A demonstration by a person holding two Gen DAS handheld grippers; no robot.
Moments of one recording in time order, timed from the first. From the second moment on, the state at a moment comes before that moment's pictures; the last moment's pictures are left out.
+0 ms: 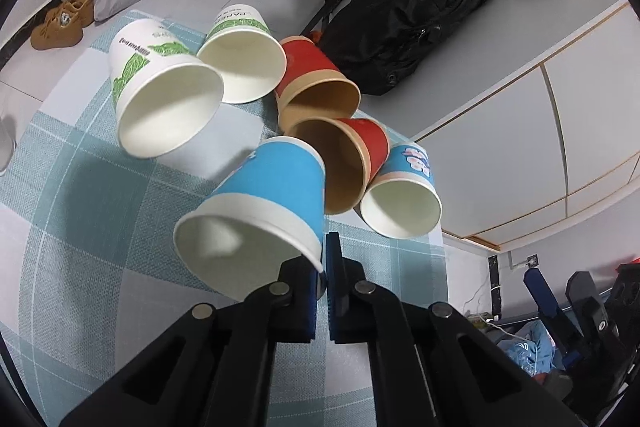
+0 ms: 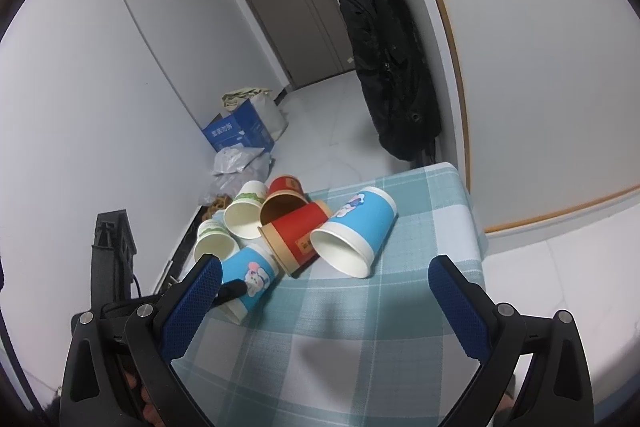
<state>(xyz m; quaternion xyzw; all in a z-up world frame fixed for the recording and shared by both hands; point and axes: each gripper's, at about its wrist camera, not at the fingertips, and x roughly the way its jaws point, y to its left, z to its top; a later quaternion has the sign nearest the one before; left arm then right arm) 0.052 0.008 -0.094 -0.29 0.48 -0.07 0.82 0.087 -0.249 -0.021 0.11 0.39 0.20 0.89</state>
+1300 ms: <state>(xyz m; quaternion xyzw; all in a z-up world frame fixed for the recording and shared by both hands) -0.045 -0.014 -0.050 -0.26 0.39 -0.07 0.88 0.050 -0.251 -0.005 0.10 0.33 0.22 0.91</state>
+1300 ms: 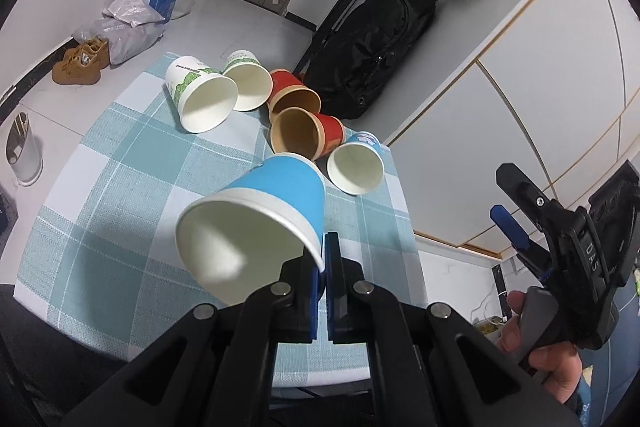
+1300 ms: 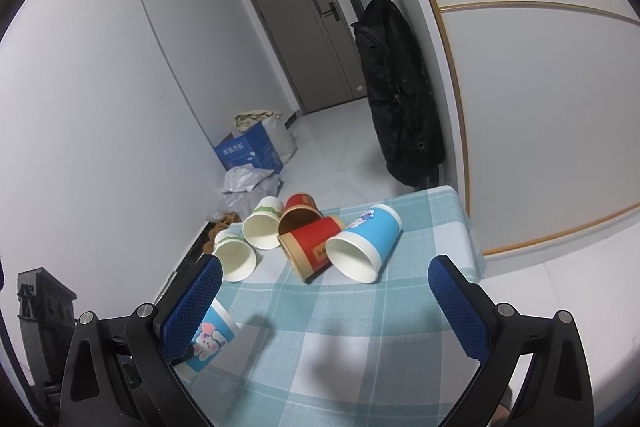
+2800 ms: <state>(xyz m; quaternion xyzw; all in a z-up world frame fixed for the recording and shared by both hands) -0.056 -0.046 -0.095 -0.21 0.50 -0.10 0.84 0.037 -0.257 -0.006 0.08 0.34 0.20 0.91</state>
